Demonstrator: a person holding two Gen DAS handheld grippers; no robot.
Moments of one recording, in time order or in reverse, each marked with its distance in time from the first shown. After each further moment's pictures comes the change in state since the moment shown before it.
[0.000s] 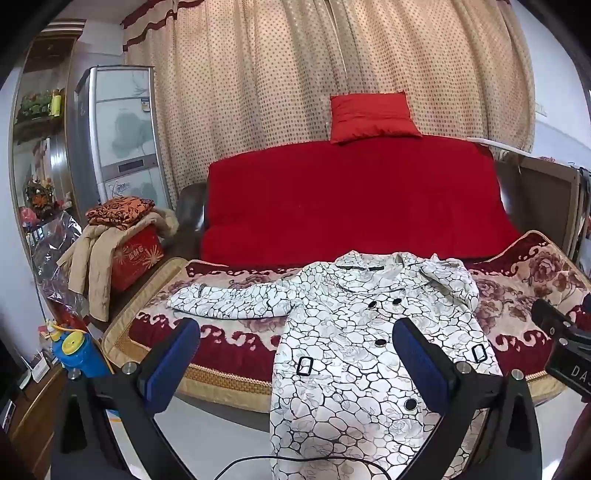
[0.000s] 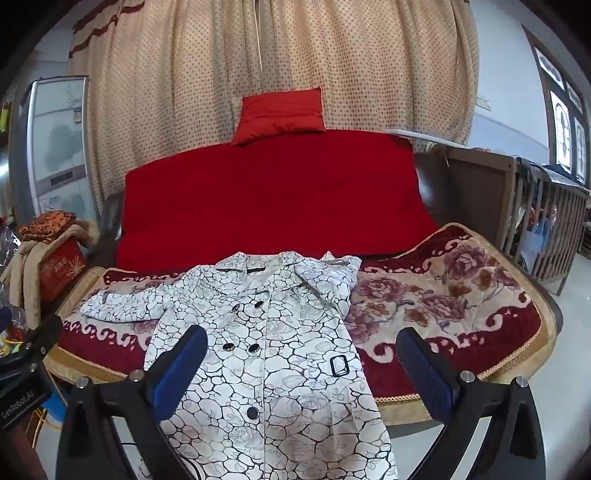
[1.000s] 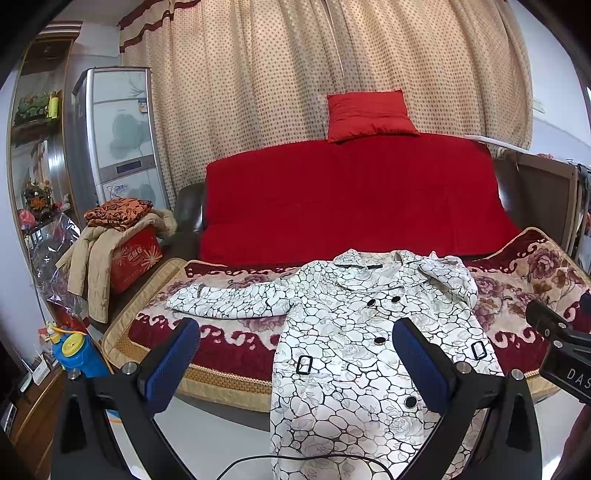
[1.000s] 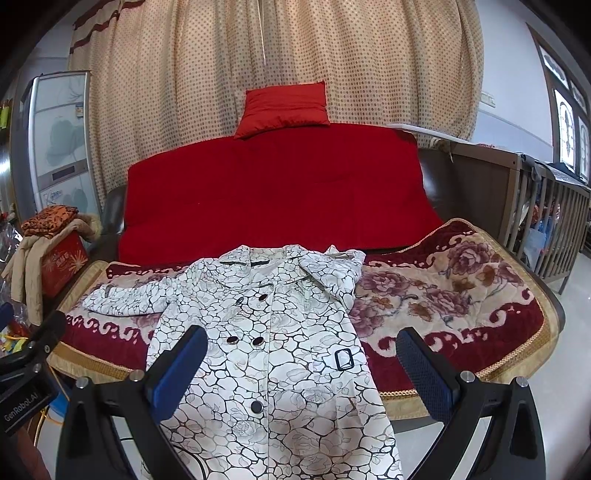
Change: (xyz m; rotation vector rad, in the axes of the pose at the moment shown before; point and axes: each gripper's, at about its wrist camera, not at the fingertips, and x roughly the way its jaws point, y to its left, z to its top) left arm 0.001 -0.003 -0.002 0.014 0.001 -0.002; right arm 0.002 0.004 -0.003 -0.006 0.021 0.010
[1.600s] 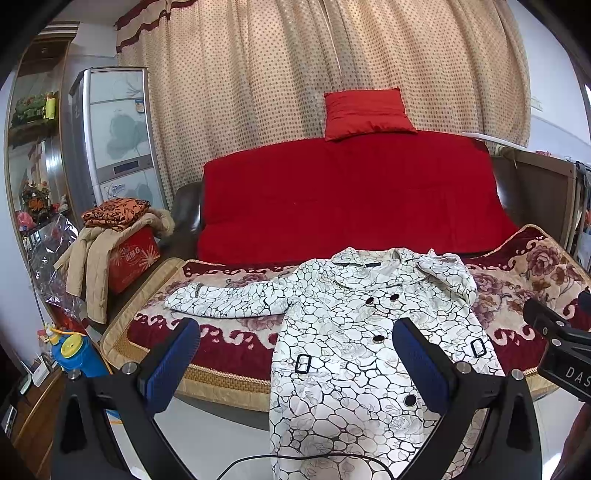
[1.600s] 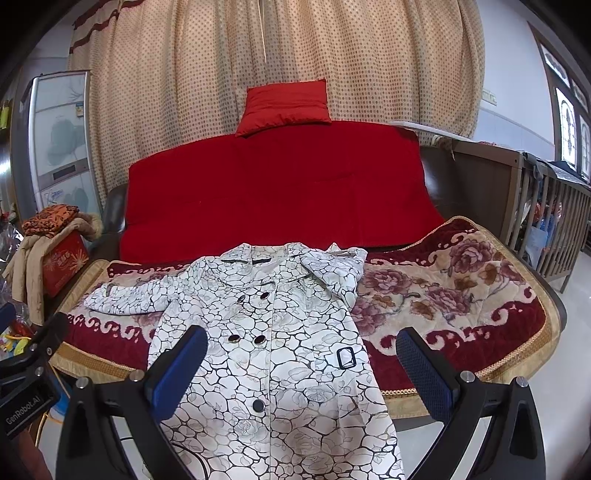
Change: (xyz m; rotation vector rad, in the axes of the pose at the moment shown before) left arm 0.003 -0.003 -0.001 0.008 0.007 -0.008; right arm 0.002 0.002 -0.001 -0.001 0.007 0.006
